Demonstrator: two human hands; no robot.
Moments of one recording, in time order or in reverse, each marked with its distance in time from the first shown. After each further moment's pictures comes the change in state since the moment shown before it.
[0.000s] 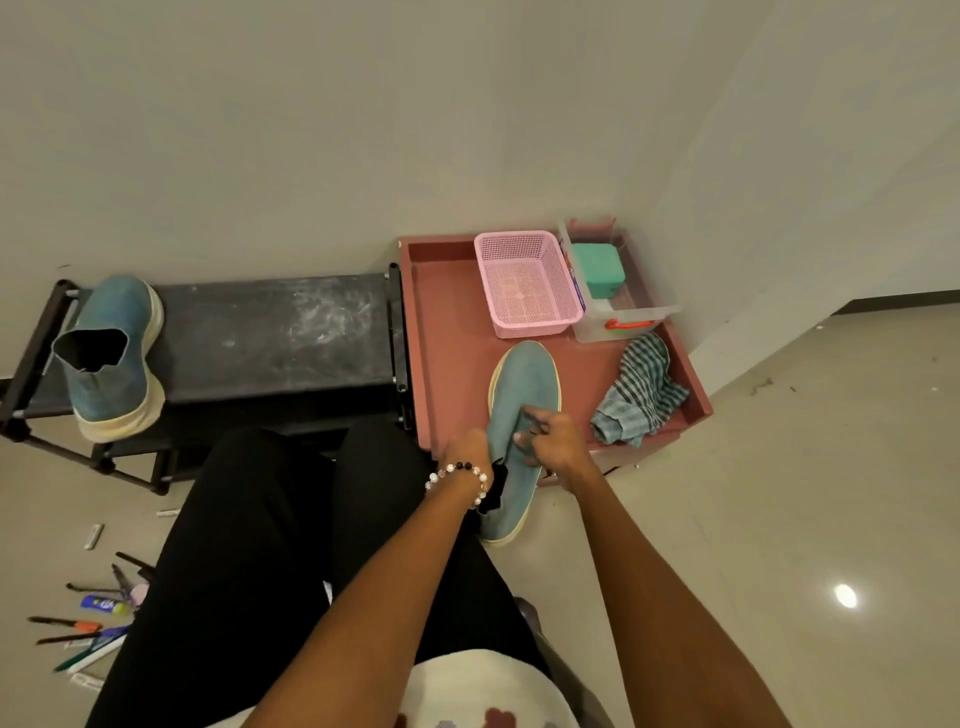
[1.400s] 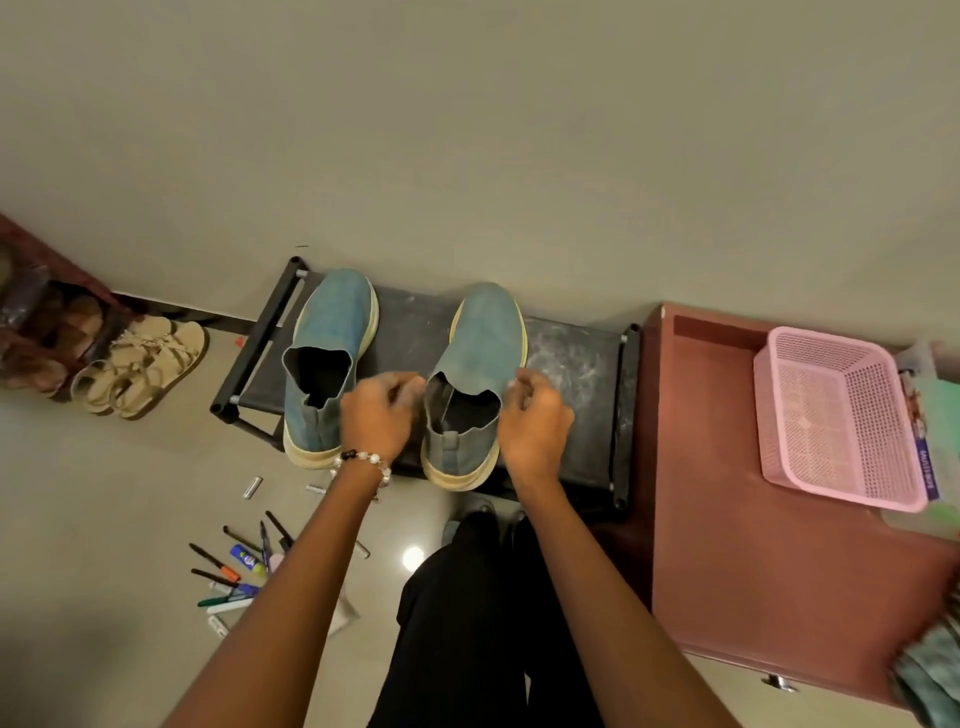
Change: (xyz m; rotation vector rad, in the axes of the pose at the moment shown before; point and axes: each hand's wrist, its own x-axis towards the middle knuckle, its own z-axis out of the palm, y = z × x) left_hand 0.078 -0.297 -0.205 -0.670 0.773 -0.221; right_hand 0.077 -0.223 0.290 -0.062 0.161 -0.365
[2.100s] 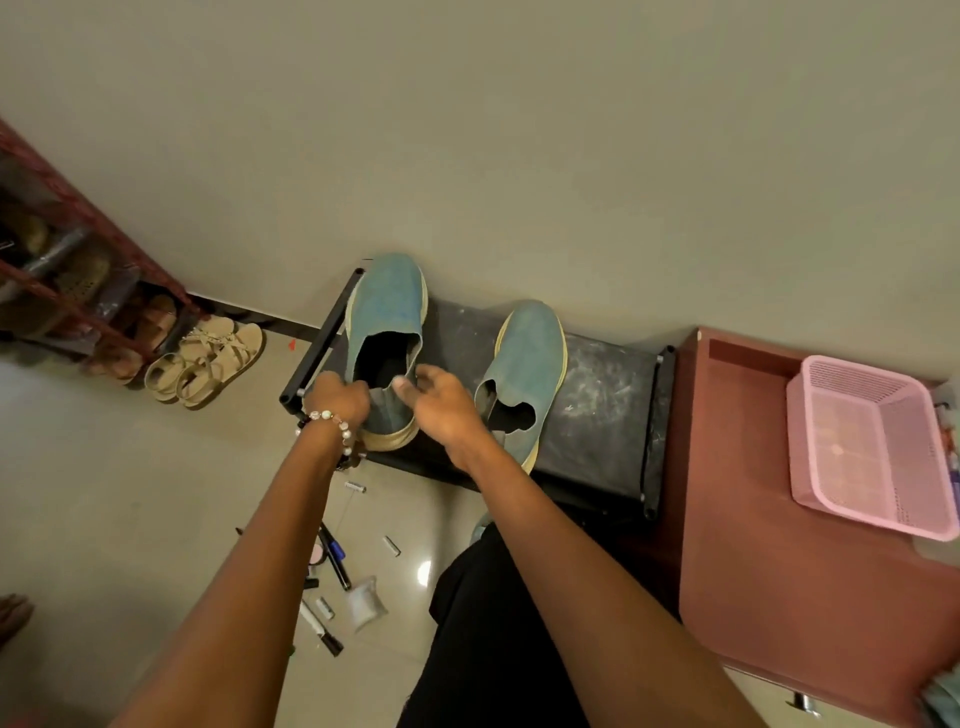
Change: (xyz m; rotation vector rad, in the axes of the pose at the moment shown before) left_hand 0.011 0.002 -0.097 0.073 0.108 -0.518; right_hand -0.045 -0.076 0.072 0.163 -0.739 0.062
